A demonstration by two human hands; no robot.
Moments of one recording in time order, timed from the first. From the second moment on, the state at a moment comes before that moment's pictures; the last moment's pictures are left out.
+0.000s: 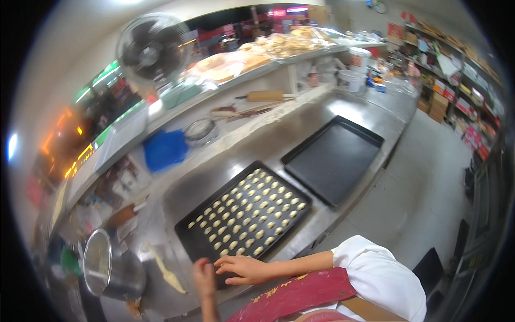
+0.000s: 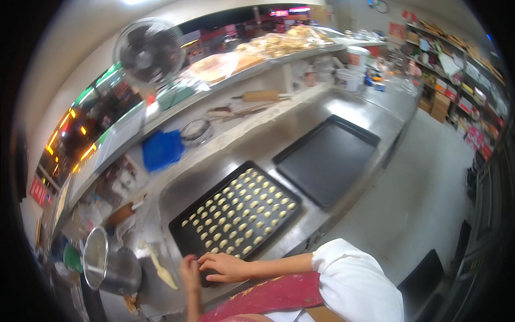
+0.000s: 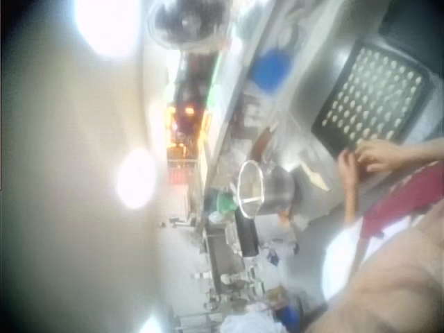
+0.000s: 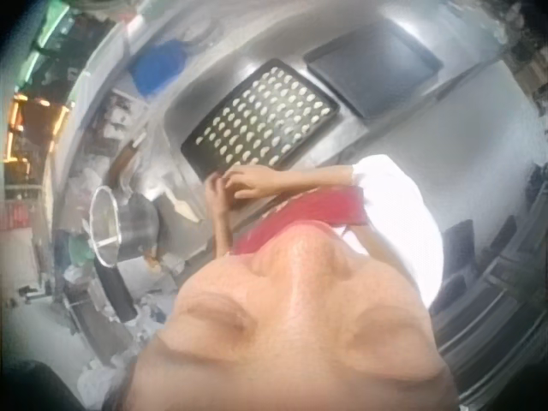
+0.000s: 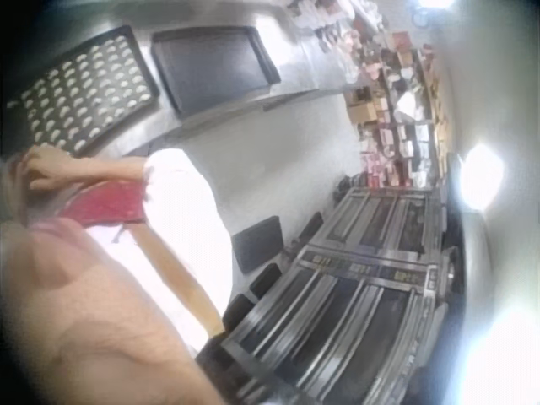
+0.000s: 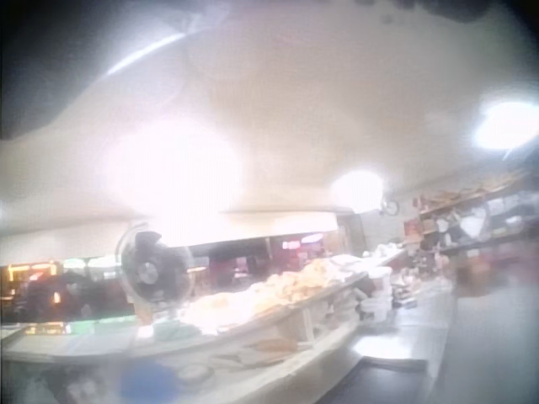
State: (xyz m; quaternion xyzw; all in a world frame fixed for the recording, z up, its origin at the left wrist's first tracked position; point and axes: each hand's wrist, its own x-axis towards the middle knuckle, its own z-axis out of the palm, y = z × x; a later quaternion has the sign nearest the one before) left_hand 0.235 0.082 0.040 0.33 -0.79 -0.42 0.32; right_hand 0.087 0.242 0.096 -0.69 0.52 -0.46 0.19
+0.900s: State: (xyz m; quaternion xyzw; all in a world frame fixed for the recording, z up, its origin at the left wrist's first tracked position) left_hand -0.363 0.727 0.025 -0.40 -0.77 -0.44 -0.24; right_hand -0.328 0.936 -0.014 0.07 0.94 -0.33 0.07
